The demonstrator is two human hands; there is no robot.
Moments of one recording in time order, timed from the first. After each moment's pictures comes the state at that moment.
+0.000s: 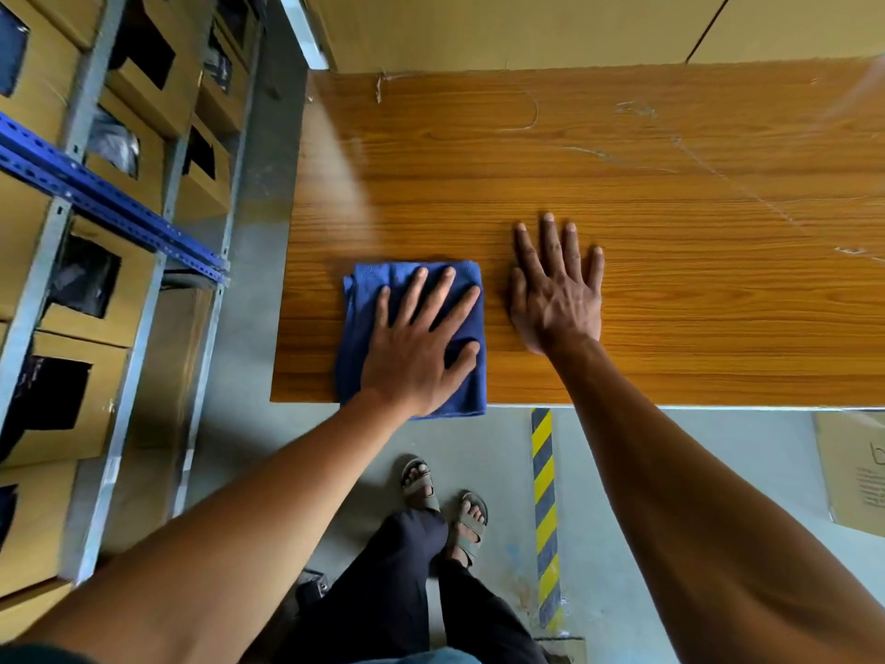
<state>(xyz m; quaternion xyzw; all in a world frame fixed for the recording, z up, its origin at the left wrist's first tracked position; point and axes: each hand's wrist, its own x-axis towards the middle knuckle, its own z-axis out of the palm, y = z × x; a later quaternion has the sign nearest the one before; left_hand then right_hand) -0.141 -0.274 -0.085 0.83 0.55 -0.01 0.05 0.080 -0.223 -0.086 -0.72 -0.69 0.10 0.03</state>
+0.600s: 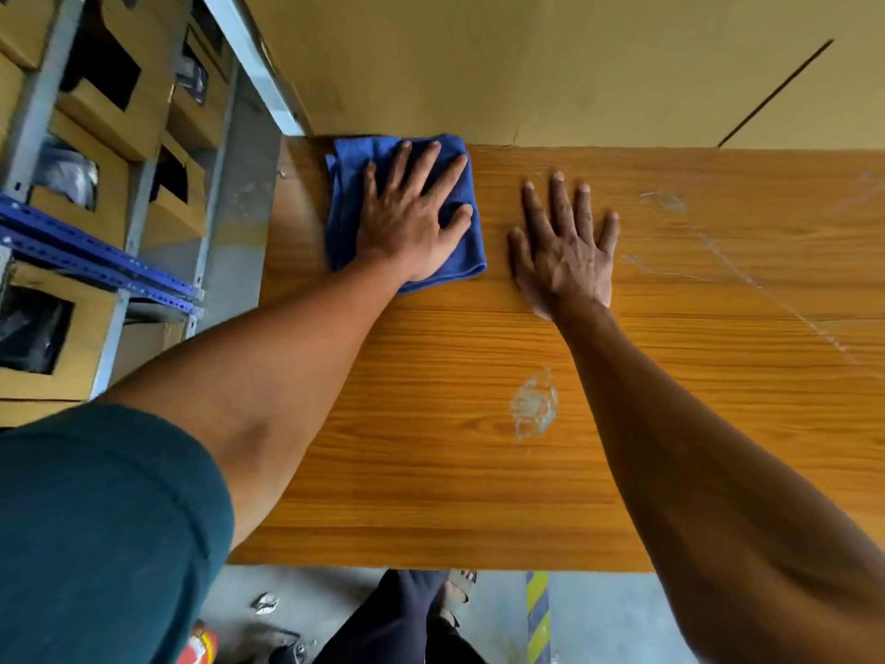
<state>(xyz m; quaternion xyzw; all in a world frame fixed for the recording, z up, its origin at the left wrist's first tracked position) -0.122 0.048 -0.087 0.79 0.61 0.03 0.08 0.094 -0.017 -0.090 -0.73 -0.68 0.09 0.04</state>
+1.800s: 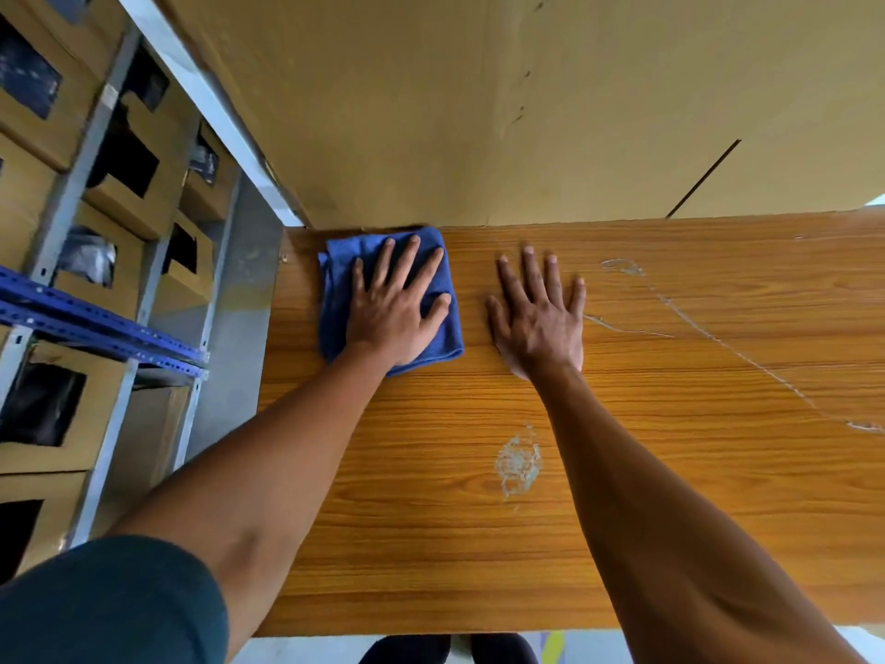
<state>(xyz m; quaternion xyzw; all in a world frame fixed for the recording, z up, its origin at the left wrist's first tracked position) -0.129 0.036 -0.091 0.80 0.60 0.02 0.04 0.095 -0.010 -0.086 -0.73 -0.68 0.09 0.04</state>
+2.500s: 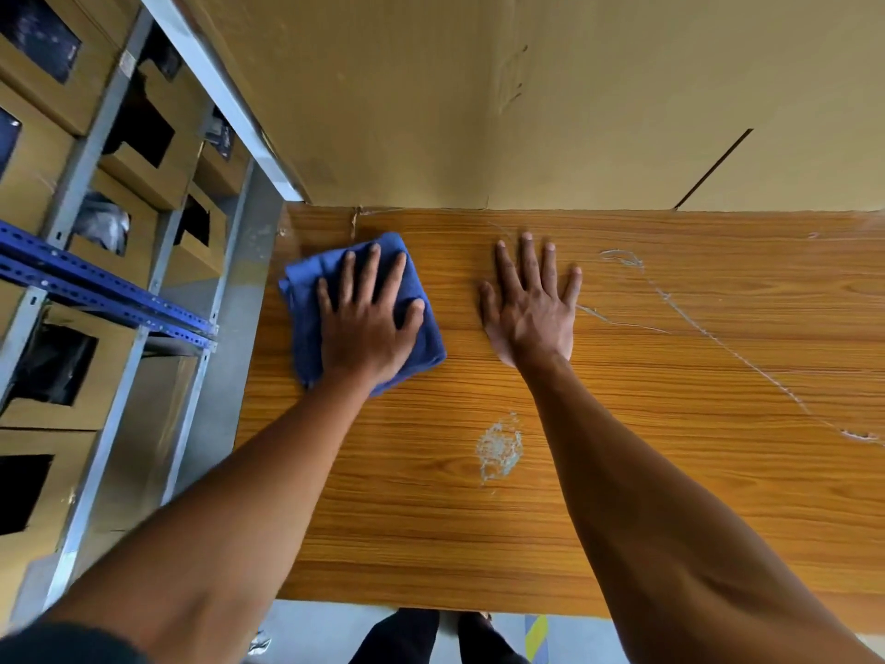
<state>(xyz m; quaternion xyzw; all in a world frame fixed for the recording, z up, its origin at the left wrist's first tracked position) -0.133 -0.026 -0.093 0.72 0.69 0.06 0.01 0.098 -0.013 -0.090 -0.72 -0.68 0.09 0.03</state>
